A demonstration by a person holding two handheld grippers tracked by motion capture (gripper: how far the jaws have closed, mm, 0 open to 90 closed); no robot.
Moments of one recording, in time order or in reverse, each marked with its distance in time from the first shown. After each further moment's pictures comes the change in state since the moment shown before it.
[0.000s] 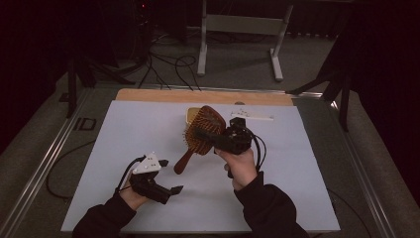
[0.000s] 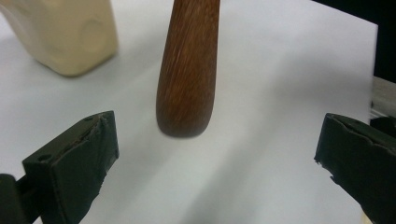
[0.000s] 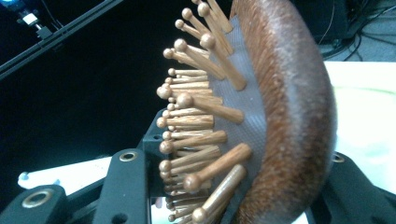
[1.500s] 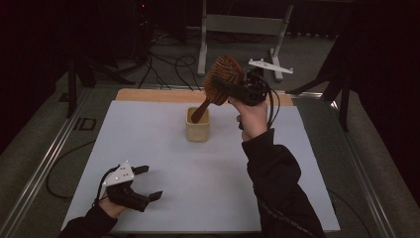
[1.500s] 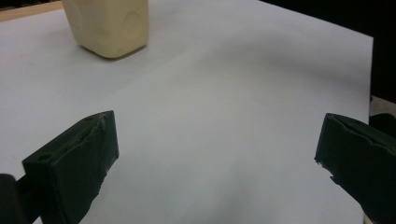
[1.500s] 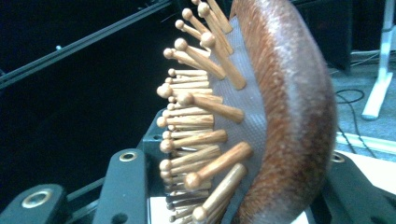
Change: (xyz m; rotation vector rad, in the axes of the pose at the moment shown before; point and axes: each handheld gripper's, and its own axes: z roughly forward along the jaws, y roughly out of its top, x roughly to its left) left arm 0.016 -0.050 -0.037 -0.109 0.024 -0.023; right arm -0.035 0.105 -0.001 -0.139 -0.178 -0.064
